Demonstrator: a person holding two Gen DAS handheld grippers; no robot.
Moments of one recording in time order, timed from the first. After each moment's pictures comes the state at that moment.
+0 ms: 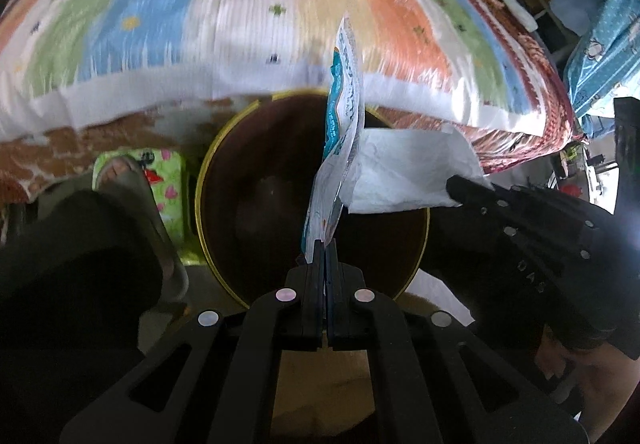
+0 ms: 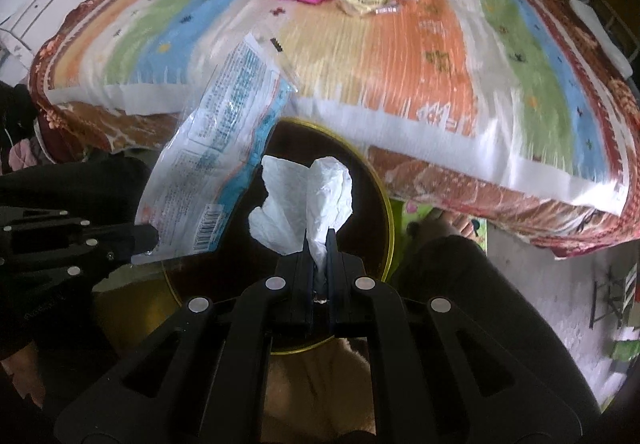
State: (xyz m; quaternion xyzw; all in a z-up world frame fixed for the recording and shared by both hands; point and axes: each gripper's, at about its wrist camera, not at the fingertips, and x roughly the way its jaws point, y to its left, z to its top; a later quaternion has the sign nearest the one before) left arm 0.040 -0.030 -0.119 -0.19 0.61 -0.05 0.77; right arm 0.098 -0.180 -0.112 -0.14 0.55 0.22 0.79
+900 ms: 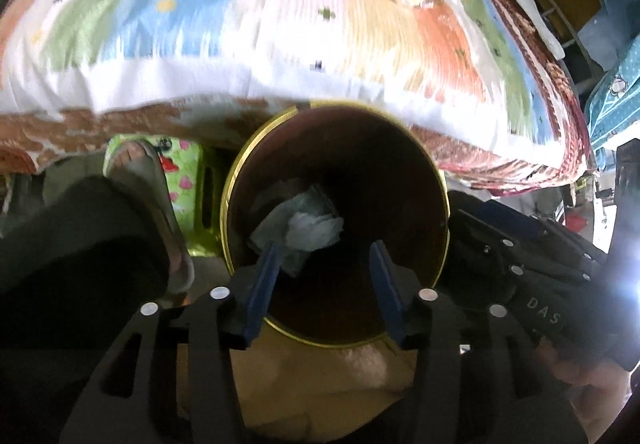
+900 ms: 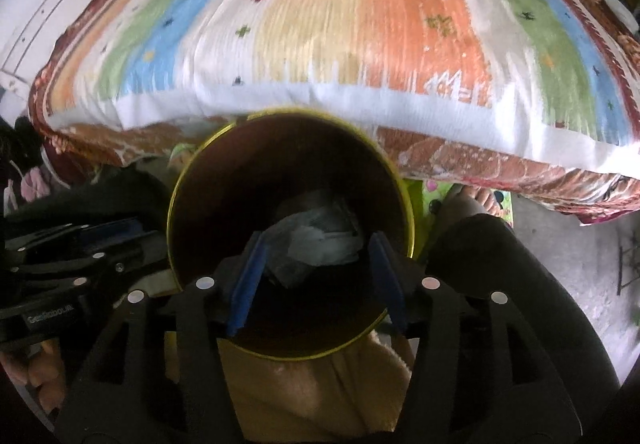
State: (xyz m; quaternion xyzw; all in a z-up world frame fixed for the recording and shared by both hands) left arm 0.053 -0.006 -0.119 -0.22 0.61 0.00 0.76; right arm 0.121 -0.184 -0.121 -0.06 0.58 0.21 0.78
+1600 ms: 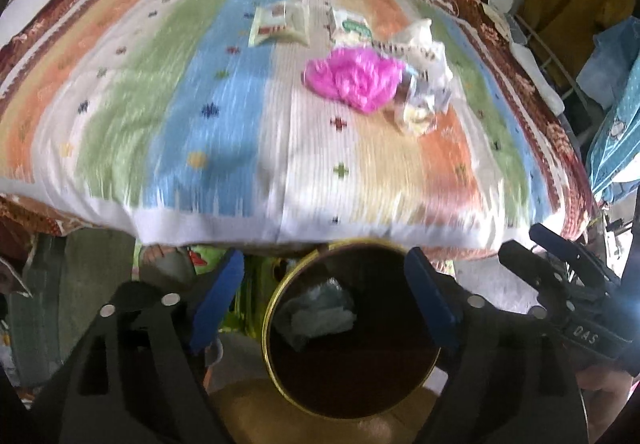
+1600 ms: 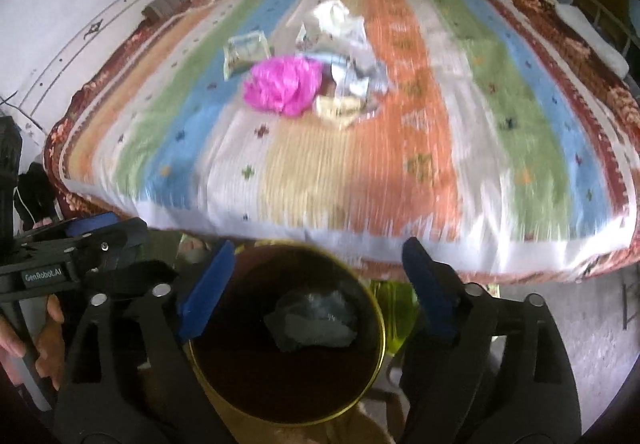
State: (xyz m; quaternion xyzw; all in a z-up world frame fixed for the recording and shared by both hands) left arm 0.113 0.040 -0.053 -0.20 0.52 0.04 0.83; right arm 0.178 -0.183 -0.045 -0.04 0.48 0.24 0.85
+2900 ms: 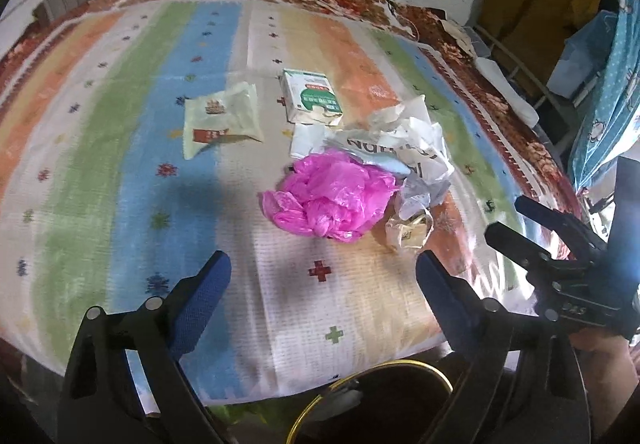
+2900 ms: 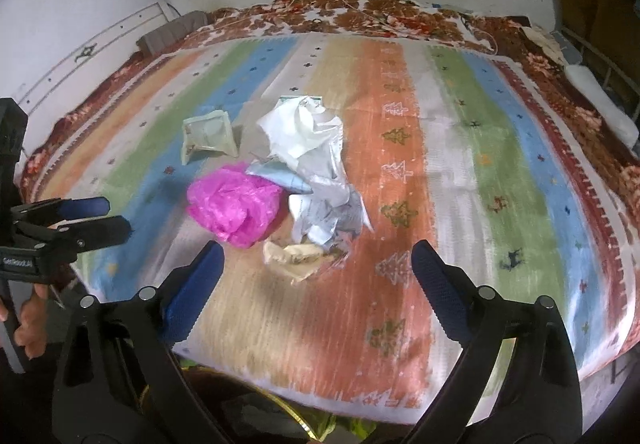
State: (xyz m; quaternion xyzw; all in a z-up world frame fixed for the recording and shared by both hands) left arm 0.240 0.069 -0.059 -0.16 0.46 -0.04 0.87; right arm 0.303 -0.153 -0.046 -0.07 0.39 0.23 0.89
